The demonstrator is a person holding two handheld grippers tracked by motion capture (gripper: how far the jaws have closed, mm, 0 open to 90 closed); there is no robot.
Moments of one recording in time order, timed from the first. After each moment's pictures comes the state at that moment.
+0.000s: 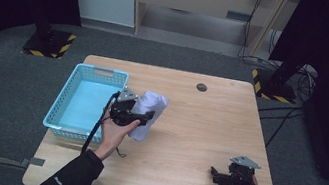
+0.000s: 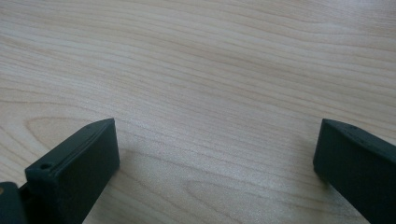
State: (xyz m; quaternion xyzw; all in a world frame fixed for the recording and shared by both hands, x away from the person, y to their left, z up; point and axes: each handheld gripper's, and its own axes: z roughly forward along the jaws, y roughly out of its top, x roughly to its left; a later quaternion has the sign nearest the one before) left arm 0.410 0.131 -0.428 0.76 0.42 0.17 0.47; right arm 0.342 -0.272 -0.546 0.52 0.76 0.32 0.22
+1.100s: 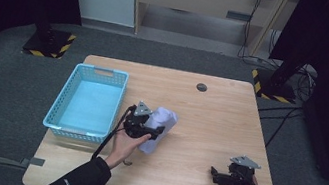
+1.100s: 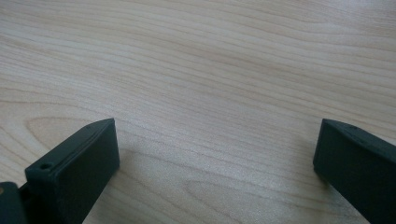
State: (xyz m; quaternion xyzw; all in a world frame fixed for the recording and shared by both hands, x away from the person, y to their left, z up) left arm 0.407 0.095 -0.471 0.79 0.38 0.14 0.45; right arm 0.342 -0.272 -0.546 0.52 0.76 0.32 0.22
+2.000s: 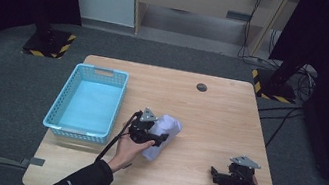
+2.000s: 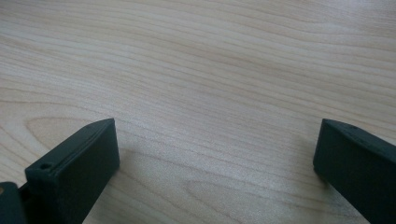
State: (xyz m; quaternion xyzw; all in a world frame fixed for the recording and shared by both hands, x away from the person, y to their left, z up) left arm 0.405 0.081 -0.489 0.81 0.37 0.12 0.43; right arm 0.342 -0.272 -0.546 0.52 0.76 0.32 0.22
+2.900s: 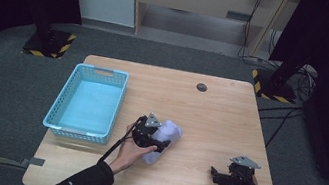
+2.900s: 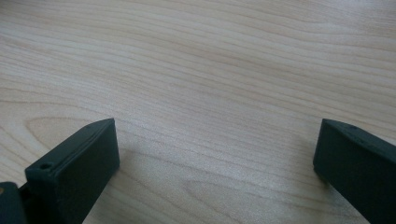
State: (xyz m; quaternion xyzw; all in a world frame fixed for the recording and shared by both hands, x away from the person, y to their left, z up) left arm 0.405 0.070 -0.507 0.83 0.36 0.12 0.41; right arm 0.342 -0.273 -0.547 0.52 0.76 0.32 0.22
